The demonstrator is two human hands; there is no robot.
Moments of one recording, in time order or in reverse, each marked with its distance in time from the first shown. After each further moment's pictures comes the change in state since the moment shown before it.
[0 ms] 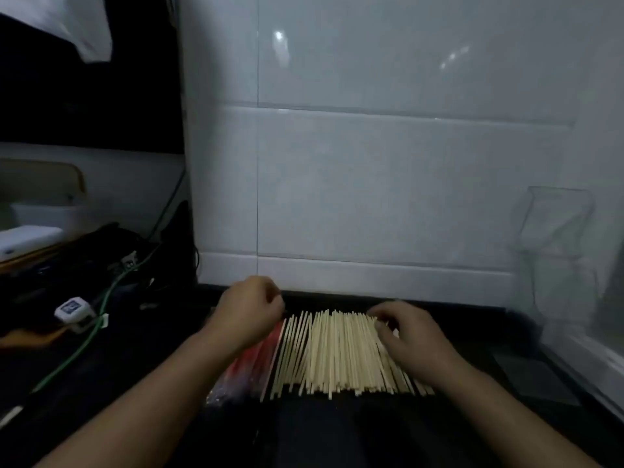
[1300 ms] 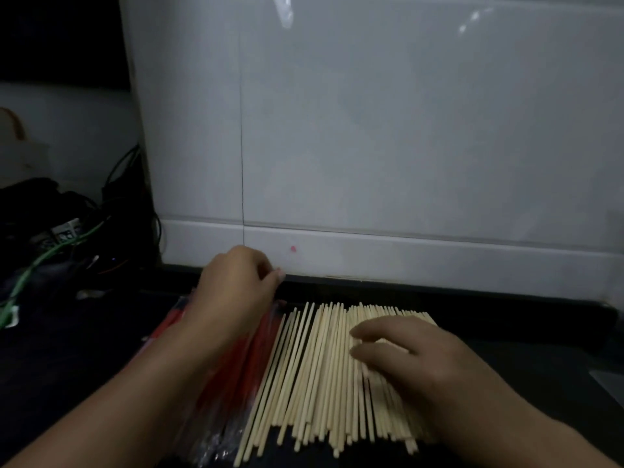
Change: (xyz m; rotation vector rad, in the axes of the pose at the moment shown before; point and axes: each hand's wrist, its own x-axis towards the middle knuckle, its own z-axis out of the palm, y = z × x) left_hand 0.066 -0.040 0.058 0.020 0.133 -0.012; right_hand 0.020 0.018 0.061 -0.277 0.057 -0.675
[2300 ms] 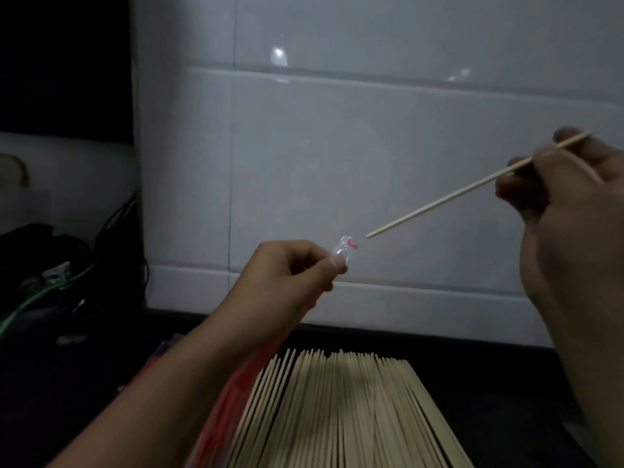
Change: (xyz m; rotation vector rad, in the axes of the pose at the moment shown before) left_hand -0.006 0.090 -0.036 -0.808 -0.155 0.221; right_hand 0.084 0.081 -0.134 0.884 1.185 0.628
